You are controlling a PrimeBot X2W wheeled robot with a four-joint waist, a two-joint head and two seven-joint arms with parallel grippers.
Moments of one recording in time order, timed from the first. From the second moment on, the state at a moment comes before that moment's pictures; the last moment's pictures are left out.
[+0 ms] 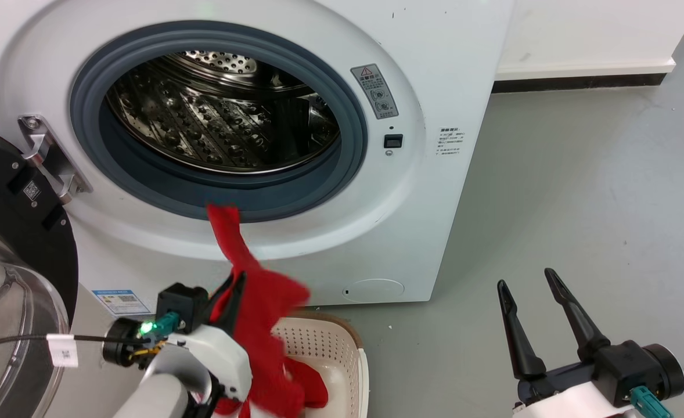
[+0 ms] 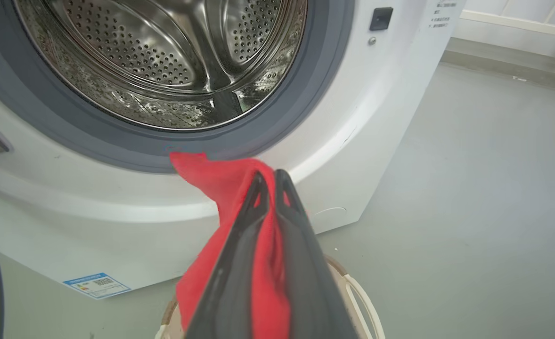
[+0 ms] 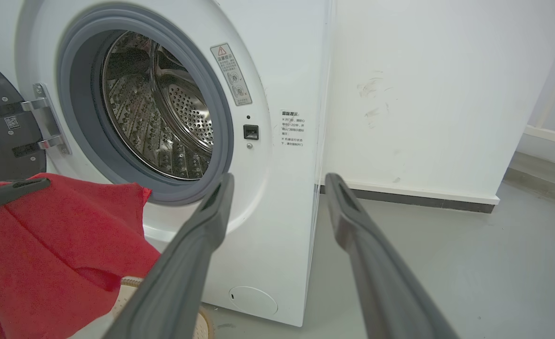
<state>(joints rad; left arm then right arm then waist) -0.31 0.36 -0.51 0.41 -0.48 0.02 -0.17 0.07 -0.05 0.12 -0.01 0.03 0.13 -0.26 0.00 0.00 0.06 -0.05</state>
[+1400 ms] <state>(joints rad) -0.76 0.27 -0.59 1.15 -0.46 -0.08 -0.14 -0.26 -0.05 0.05 -0.11 0.08 0.13 -0.26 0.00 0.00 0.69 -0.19</state>
